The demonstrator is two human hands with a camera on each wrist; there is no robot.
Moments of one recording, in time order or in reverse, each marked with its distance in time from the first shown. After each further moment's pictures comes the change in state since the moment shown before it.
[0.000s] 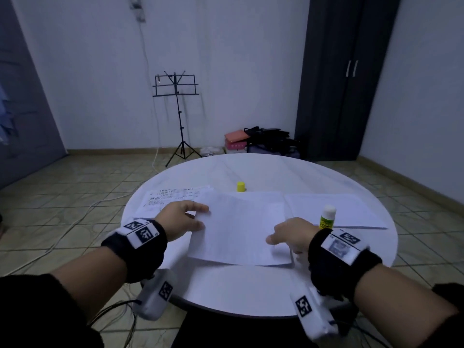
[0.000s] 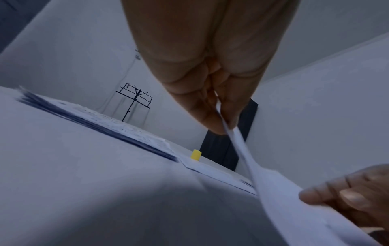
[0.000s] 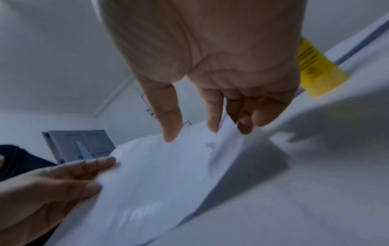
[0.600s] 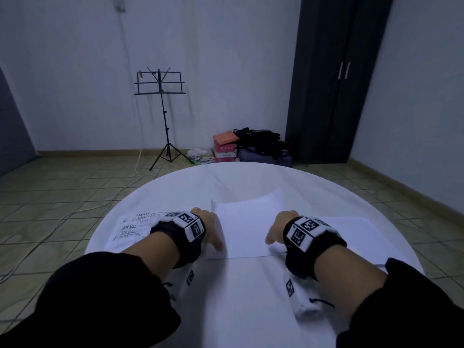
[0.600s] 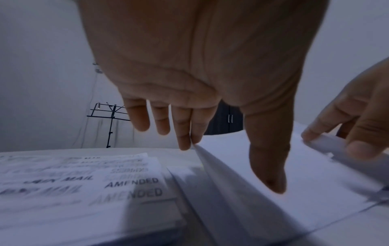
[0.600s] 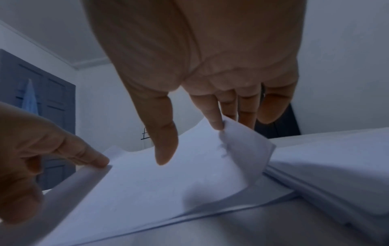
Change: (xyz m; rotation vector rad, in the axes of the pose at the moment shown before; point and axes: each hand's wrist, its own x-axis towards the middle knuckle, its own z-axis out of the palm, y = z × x) left_hand 0.144 0.046 0.041 0.912 -0.290 -0.096; right_hand 0.127 -0.050 -0.035 -0.432 0.100 0.229
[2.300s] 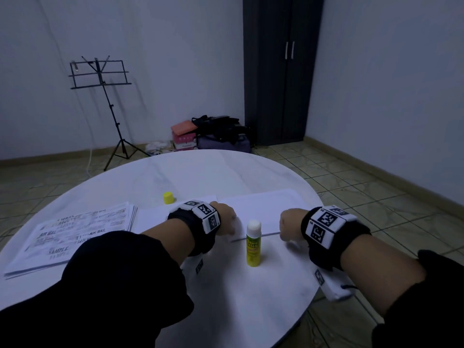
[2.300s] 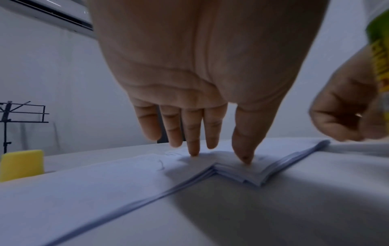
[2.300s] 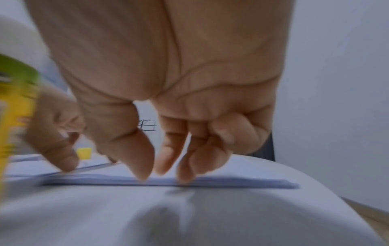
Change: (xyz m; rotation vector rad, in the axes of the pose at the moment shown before) left_hand -0.007 0.195 0.021 0.331 0.003 0.345; right_hand -0.029 0.180 -0.010 -0.330 -0.108 -0.117
